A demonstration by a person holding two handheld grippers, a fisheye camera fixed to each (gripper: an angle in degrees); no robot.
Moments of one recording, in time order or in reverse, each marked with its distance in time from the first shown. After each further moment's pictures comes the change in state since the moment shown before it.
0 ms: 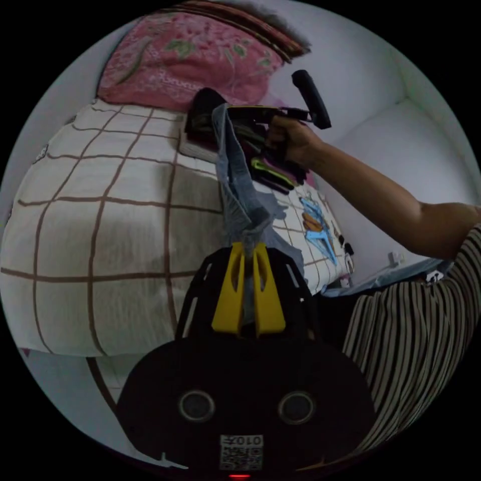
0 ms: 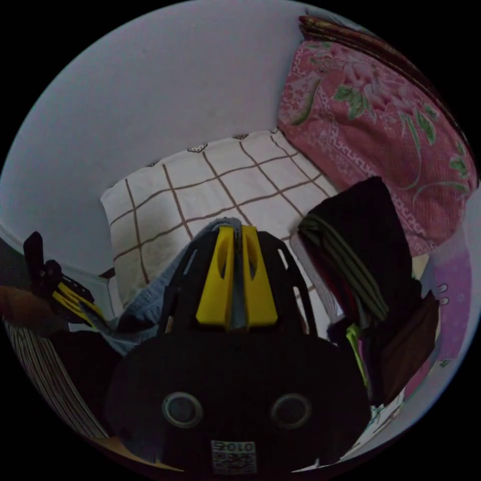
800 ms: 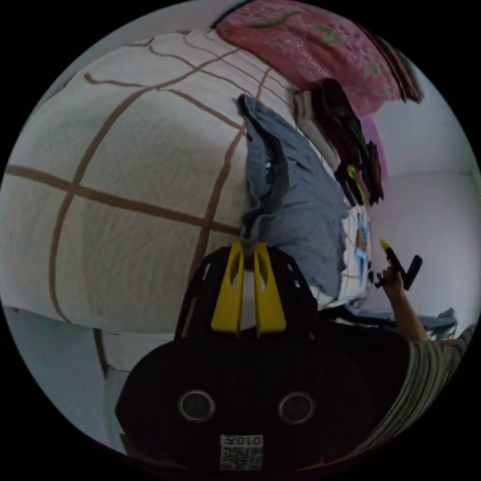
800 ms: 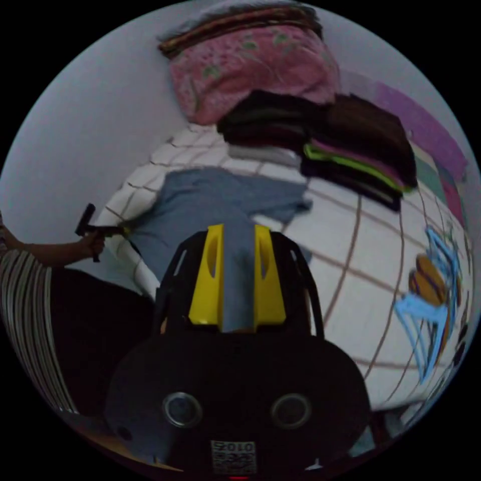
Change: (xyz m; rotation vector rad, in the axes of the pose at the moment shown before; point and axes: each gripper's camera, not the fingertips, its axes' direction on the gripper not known) left arm -0.334 0.110 0.016 -0.202 -0.144 -0.316; right arm 0.062 0.185 0.270 0.033 0.010 0.644
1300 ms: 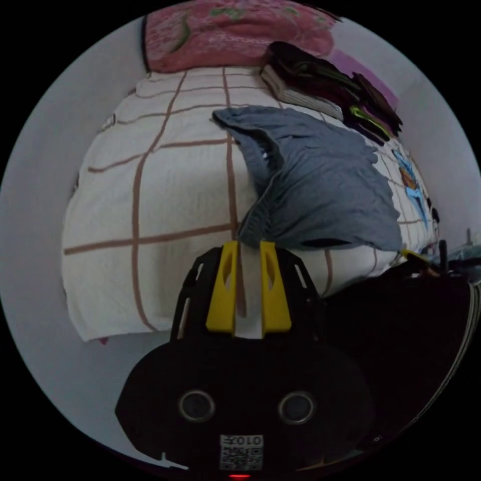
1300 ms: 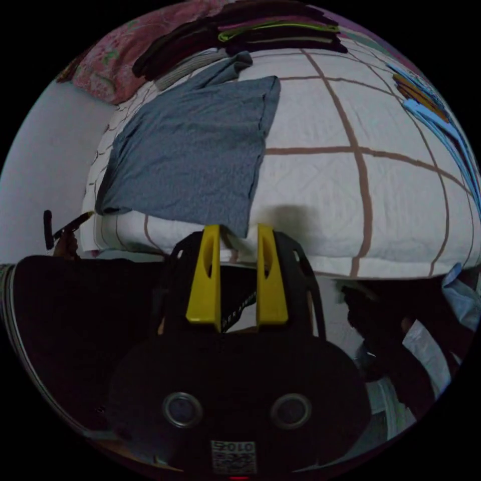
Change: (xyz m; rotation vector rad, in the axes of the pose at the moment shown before) left arm -0.021 0.011 -0.007 -0.022 -0.428 0.341; right arm 0.017 0.107 0.211 -0.246 -0.082 0.443
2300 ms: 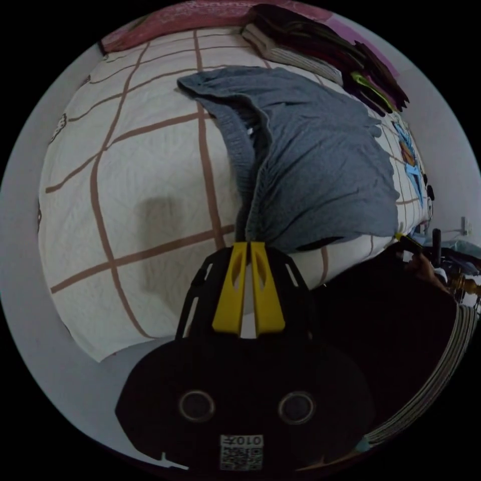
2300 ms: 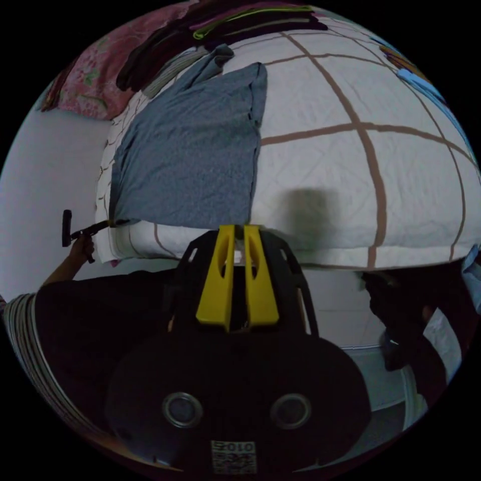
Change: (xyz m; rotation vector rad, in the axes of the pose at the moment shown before) left arm -0.062 -0.035 0.081 -0.272 0.109 0.075; right arm 0.071 -0.065 0.159 -0.062 -0.120 0.087
